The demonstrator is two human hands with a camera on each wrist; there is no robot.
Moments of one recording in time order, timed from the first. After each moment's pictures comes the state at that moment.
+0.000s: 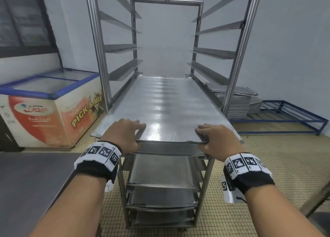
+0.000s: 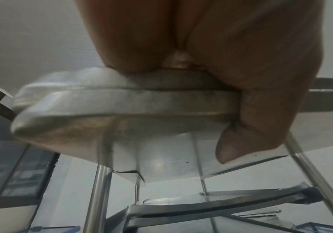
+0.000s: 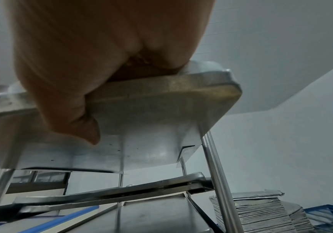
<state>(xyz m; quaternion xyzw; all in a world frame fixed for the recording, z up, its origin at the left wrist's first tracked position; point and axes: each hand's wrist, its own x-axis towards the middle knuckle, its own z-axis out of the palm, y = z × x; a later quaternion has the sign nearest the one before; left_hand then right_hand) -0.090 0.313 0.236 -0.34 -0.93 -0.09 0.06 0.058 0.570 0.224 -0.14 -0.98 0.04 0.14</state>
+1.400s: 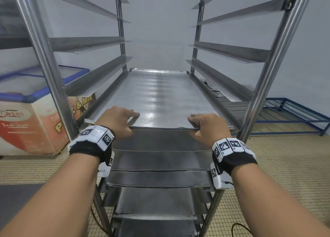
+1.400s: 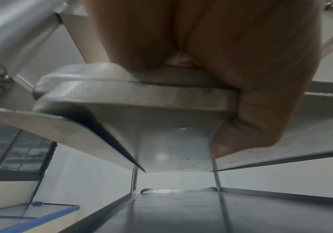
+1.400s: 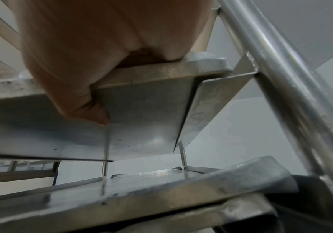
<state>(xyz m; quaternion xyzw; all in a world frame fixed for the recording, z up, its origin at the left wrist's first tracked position) -0.298 0.432 0.249 -0.34 -0.93 -0.10 0.07 -0.152 0.694 0.223 -0.16 -0.97 0.00 0.18</state>
